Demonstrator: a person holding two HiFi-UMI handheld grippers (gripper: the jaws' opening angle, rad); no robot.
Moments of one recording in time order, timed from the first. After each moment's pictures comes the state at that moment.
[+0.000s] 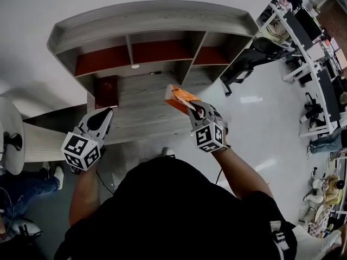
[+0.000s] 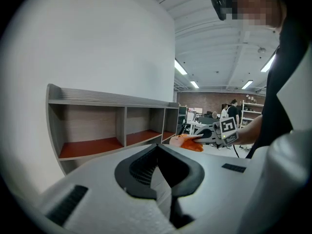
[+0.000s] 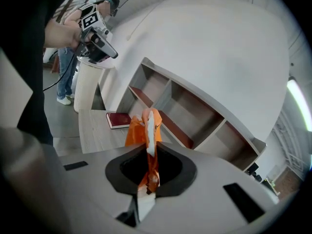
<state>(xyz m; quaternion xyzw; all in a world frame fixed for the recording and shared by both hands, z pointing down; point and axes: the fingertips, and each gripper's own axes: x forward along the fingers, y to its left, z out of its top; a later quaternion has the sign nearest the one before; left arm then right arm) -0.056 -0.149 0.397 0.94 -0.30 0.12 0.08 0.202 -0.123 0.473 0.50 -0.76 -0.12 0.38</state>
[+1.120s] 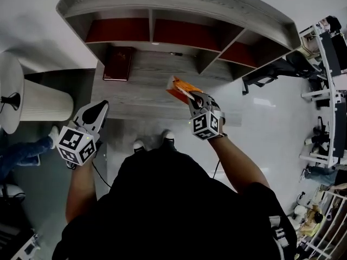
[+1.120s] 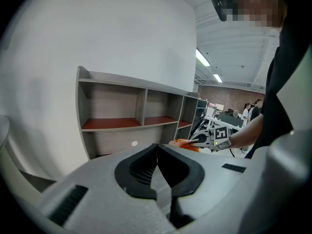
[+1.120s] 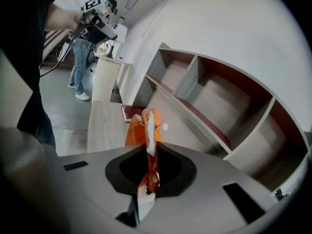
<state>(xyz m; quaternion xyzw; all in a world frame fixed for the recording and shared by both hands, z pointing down) -0.092 -0.141 0.452 0.89 -0.41 0.15 0.15 0.180 -0.180 0.576 0.40 -0.82 -0.10 0.41</state>
